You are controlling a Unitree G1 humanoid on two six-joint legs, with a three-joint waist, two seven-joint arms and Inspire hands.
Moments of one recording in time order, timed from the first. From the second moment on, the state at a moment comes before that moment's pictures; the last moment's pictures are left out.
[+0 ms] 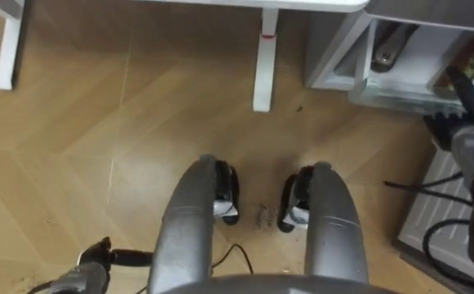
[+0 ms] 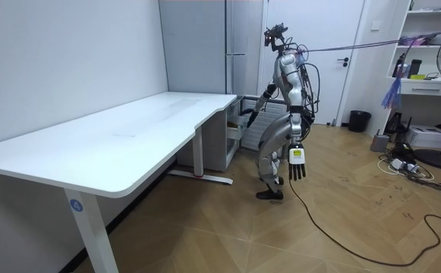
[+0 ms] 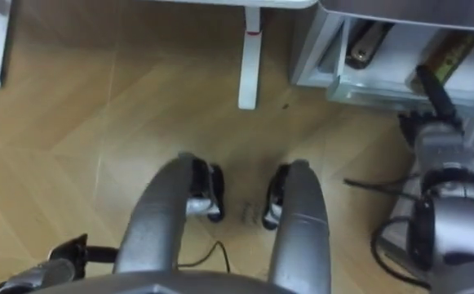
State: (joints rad) left arm 0.01 0.32 -0.12 1.19 -0.27 0.10 0.04; right arm -0.53 -0.51 -0.13 1.19 1.39 0.01 -0.24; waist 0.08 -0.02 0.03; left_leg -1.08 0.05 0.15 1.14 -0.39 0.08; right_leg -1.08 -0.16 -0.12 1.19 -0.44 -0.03
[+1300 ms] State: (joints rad) left arm 0.18 0.34 -0.16 1.14 -0.32 -0.05 0.19; right arm -0.70 -0.61 0.21 0.63 1.14 0.05 -1.04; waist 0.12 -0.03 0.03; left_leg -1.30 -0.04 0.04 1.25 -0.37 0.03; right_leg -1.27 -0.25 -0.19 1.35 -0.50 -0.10
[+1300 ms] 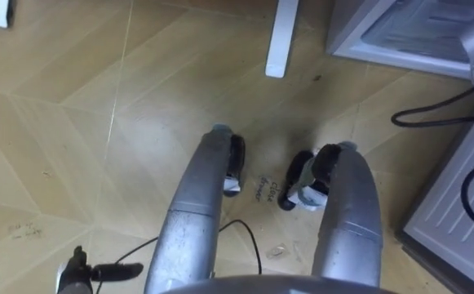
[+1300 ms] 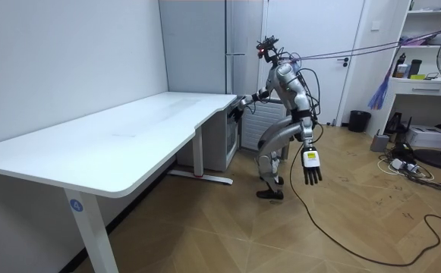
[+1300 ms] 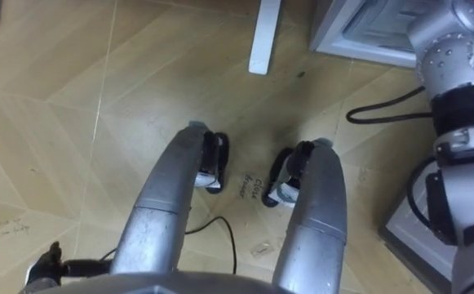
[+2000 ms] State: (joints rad) left arm 0.25 0.39 -0.28 1.03 -0.40 -0.06 0.20; right arm -0.63 -0.63 0.20 0.79 1.40 -0.06 -0.81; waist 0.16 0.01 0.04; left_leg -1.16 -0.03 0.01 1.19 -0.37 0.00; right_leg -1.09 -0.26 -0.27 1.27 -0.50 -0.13
